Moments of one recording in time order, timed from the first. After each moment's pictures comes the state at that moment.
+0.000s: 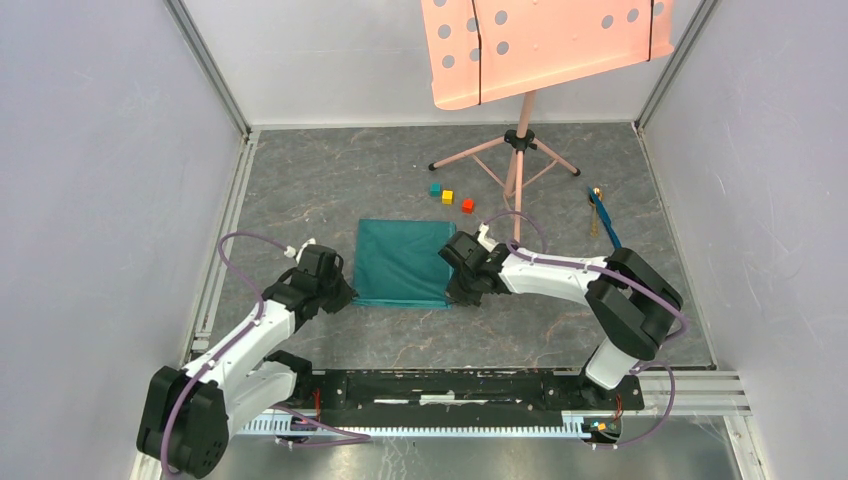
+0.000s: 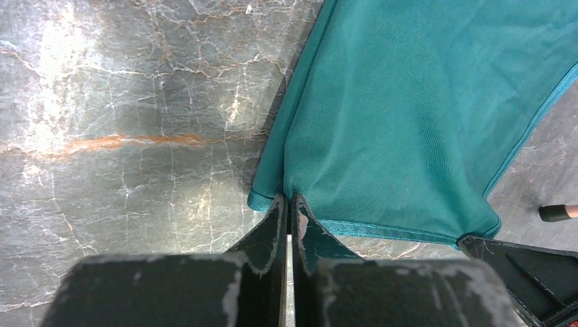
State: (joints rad) left arm -0.35 0.96 0.43 -0.41 -0.05 -0.90; right arm 0.89 1.66 0.95 -0.45 0.11 1.27
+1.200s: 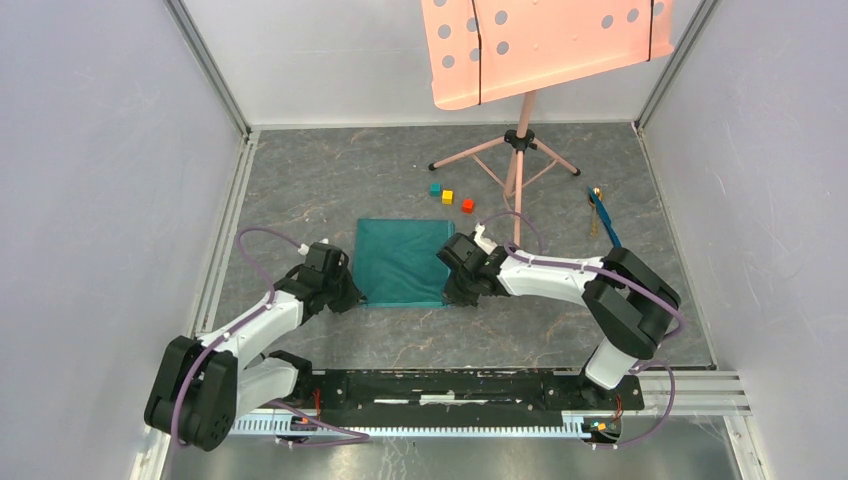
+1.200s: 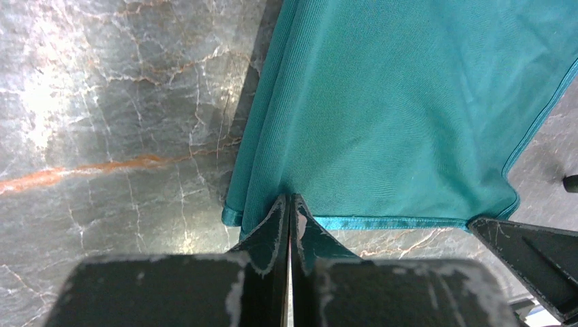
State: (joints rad) left arm -0.34 1.10 0.41 -0.31 0.07 -0.82; right arm 0.91 1.67 0.93 -0.39 0.11 1.26
